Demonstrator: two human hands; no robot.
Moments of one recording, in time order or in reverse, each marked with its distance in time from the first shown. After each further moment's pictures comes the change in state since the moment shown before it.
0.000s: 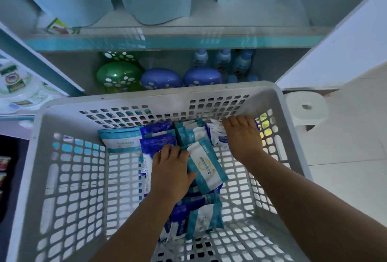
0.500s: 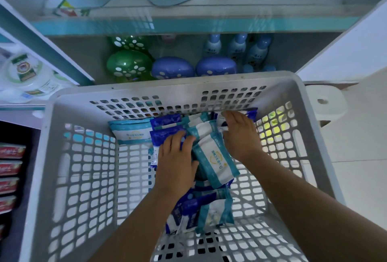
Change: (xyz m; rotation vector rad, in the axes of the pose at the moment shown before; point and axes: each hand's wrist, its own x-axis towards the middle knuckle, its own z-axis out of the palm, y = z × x) left_hand -0.004 -0.012 0.005 -0.172 0.179 -0.011; right_hand 0.004 -0.032 0.017 0.417 0.066 0.066
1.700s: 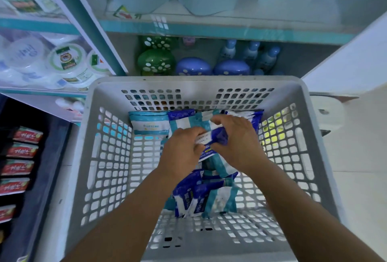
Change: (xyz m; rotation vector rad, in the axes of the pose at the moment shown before) left_hand -0.020 -0.004 -0.057 -0.364 0.067 0.009; right_hand -0.056 -0.066 -0.052 0.236 0.052 -0.175
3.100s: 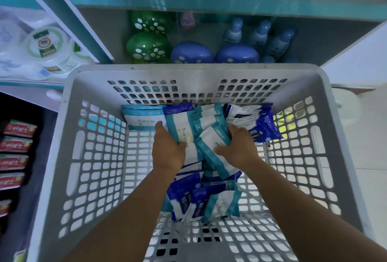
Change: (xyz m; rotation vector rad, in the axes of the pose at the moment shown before) left_hand 0.025 -0.055 0.053 -0.339 0.170 -0.614; right_hand 0.019 0.051 0.062 0.098 -0.283 0.507
